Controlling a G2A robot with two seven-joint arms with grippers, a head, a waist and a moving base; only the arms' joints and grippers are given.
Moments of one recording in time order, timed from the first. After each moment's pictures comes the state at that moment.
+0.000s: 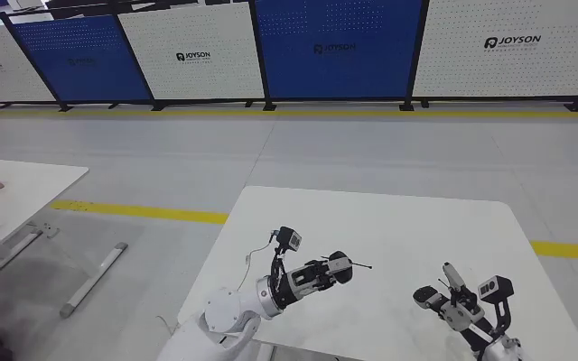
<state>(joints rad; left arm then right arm) 1.54 -1.13 -1.19 -1.88 -0.46 -0.32 -0.62 -1.71 -1.20 1.53 -1.72 0.52 -0.09 0.66</state>
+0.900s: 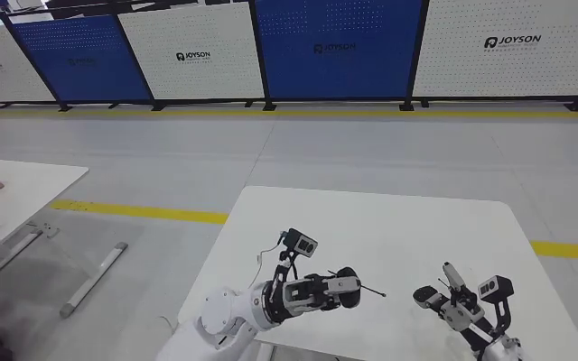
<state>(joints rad) 1.54 -1.12 -1.20 -1.99 -0.73 -0.34 -0.88 -1.71 -1.20 1.53 -1.72 0.52 -0.09 0.66</state>
